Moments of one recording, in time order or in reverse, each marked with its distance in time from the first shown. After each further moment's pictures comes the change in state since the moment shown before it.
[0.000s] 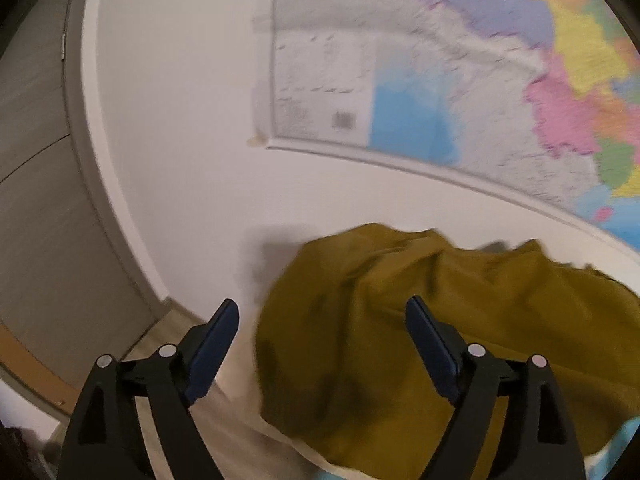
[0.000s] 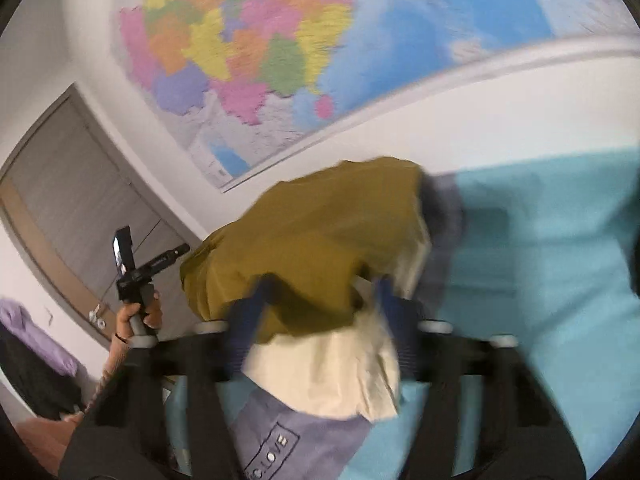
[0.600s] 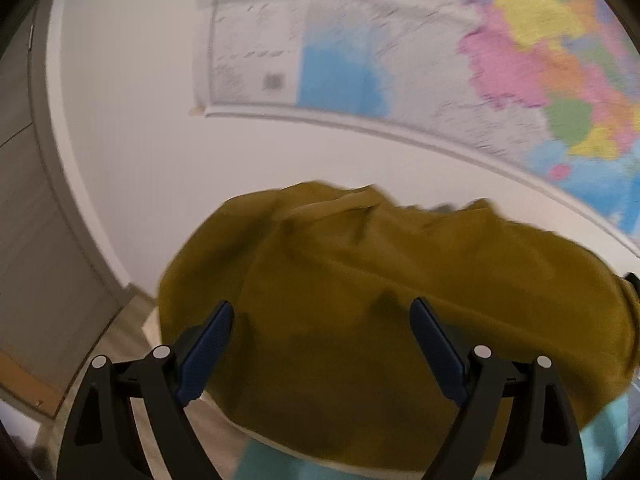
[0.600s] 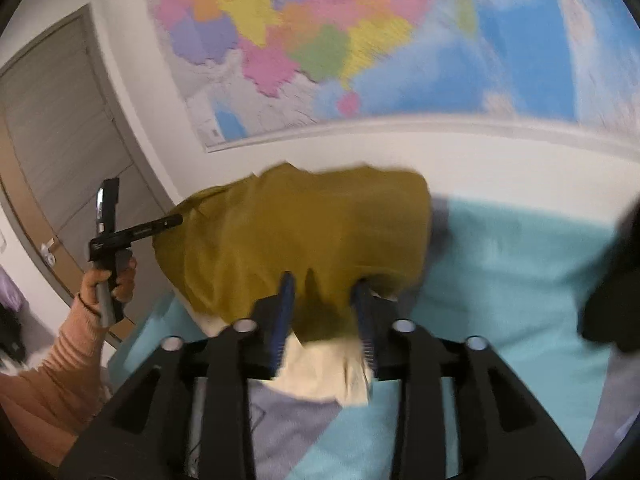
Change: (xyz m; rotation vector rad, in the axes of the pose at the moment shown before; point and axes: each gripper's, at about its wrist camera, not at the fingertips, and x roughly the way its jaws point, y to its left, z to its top) left arm -0.003 -0.036 -0.032 0.030 0.055 -0.129; right arm 0.000 0.070 0.001 -0.265 0.004 -0.231
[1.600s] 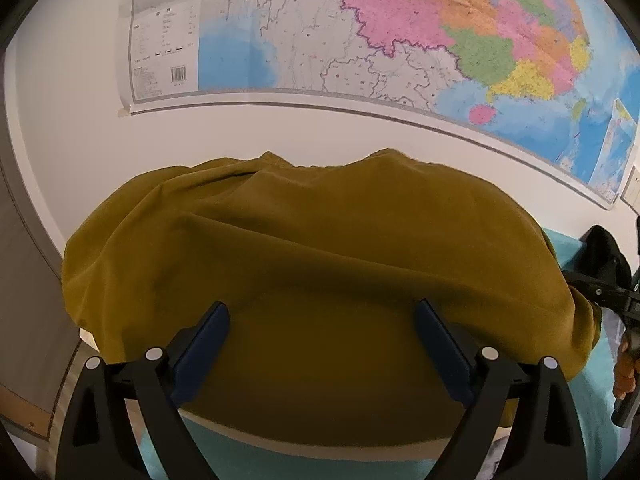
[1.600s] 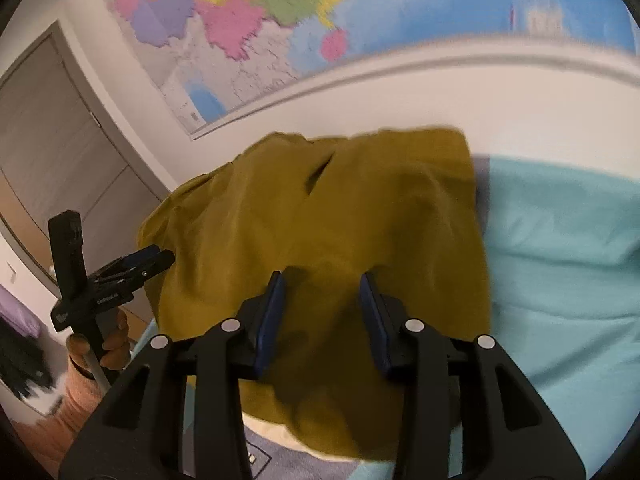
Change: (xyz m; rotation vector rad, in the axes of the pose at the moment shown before) left arm 0.000 -0.073 -0.033 0.088 0.045 -0.112; right arm 0.059 -0.023 0.002 0.129 0.108 0.074
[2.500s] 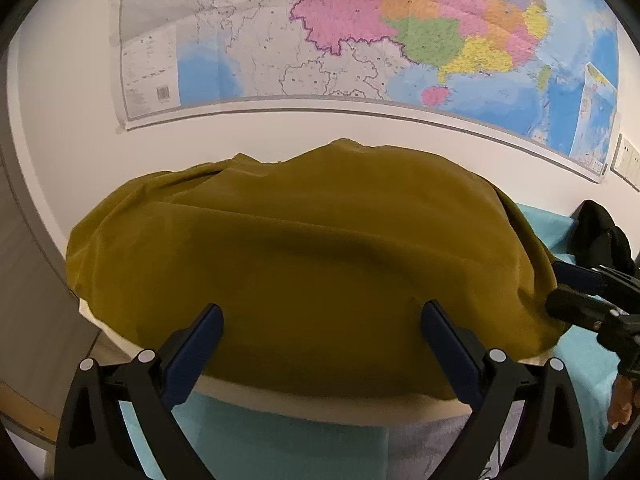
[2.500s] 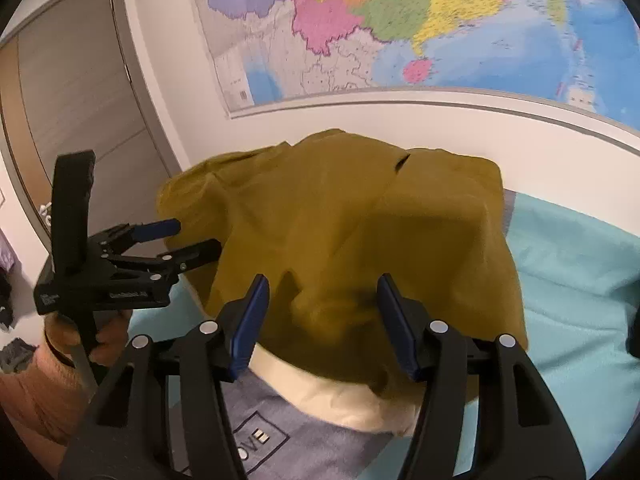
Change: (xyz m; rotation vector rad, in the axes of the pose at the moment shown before) left arm -0.022 -0.051 -0.030 0.061 -0.031 0.040; right arm -0.010 0.058 -0.038 -0.183 -0.054 -0.019
